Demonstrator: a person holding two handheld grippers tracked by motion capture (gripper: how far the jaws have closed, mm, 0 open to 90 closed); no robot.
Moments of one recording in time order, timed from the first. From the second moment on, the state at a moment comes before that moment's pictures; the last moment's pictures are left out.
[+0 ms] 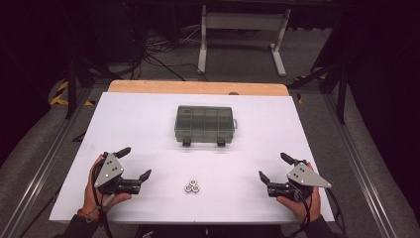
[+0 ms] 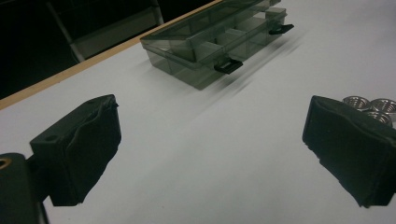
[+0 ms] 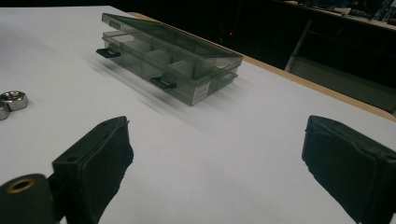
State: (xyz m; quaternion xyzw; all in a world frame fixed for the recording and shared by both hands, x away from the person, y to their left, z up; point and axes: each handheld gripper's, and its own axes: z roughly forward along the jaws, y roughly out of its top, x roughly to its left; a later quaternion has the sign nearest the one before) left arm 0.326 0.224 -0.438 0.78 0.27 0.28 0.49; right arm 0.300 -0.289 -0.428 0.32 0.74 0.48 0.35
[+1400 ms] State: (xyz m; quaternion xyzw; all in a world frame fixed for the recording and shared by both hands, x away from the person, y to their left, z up) left arm 0.445 0.158 -0.449 0.86 0.29 0.21 0.37; right arm 0.421 -0.243 -0.426 0.31 0.82 0.40 0.27
